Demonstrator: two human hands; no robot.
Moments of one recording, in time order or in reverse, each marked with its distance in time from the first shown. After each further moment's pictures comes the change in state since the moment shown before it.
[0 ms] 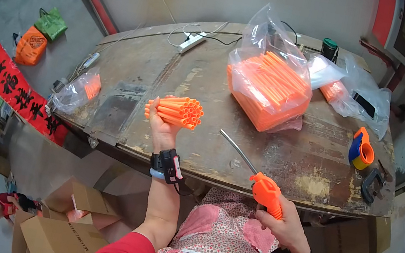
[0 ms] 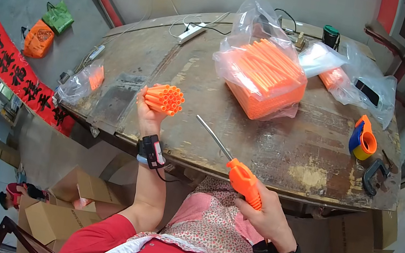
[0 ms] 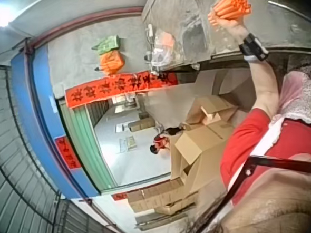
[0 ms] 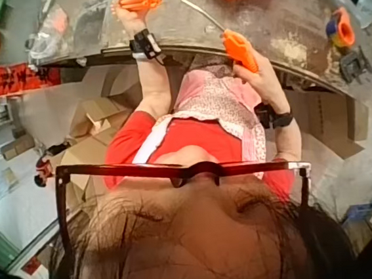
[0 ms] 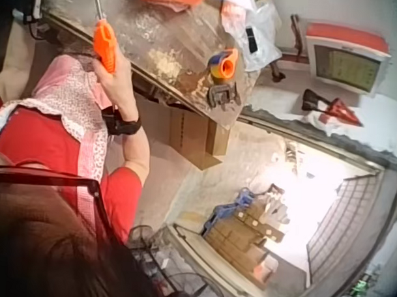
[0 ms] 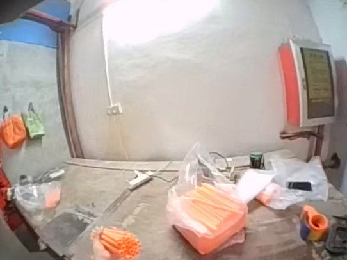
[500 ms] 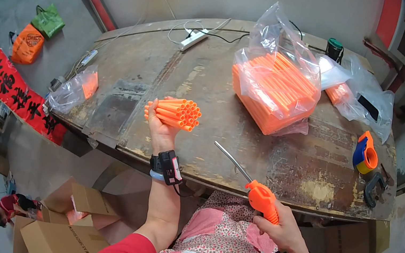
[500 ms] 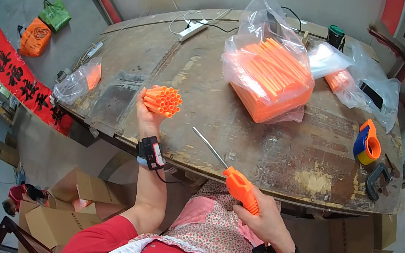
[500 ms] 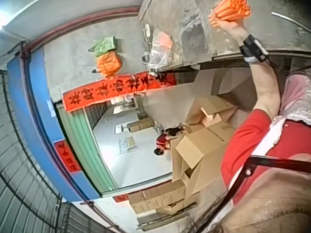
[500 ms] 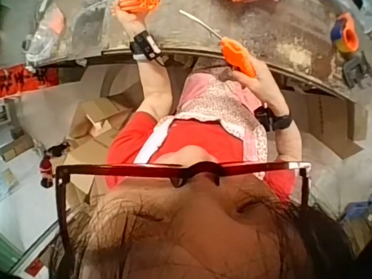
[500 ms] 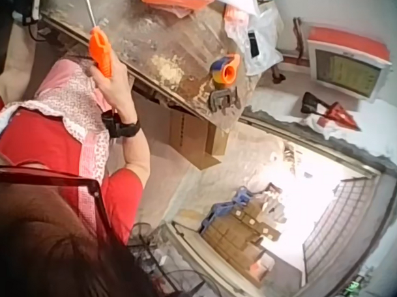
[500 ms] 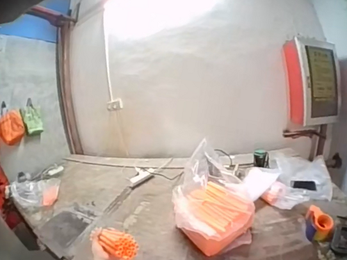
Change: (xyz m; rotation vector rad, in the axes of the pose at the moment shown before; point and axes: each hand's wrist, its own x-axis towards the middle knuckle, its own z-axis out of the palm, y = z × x) left_hand 0.024 0.016 -0.019 -0.049 0.026 -0.057; right_hand 0.022 0.007 0.015 -0.045 -0.050 0.070
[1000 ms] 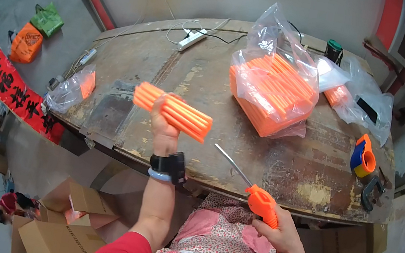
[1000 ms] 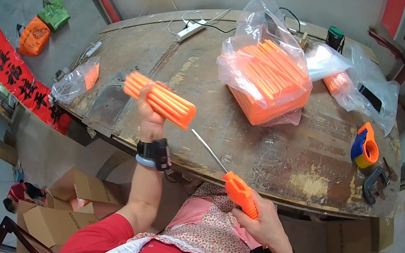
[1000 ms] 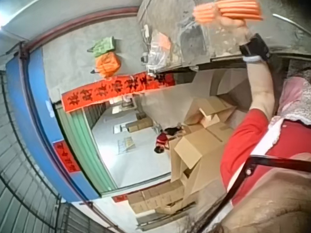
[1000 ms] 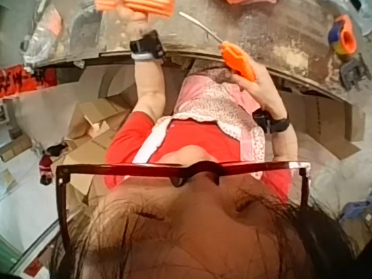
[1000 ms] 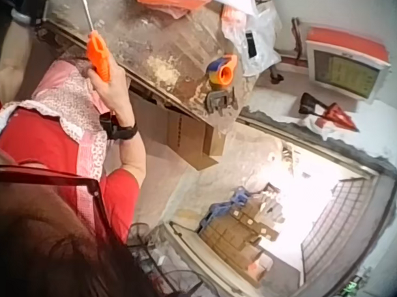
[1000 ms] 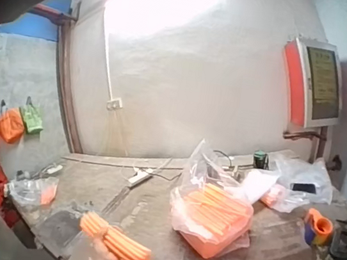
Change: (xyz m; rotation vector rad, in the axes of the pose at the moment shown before) left_hand -0.002 -0.024 0.019 0.109 -0.154 0.030; right_hand -0.007 0.002 -0.010 -0.042 -0.012 -0.024
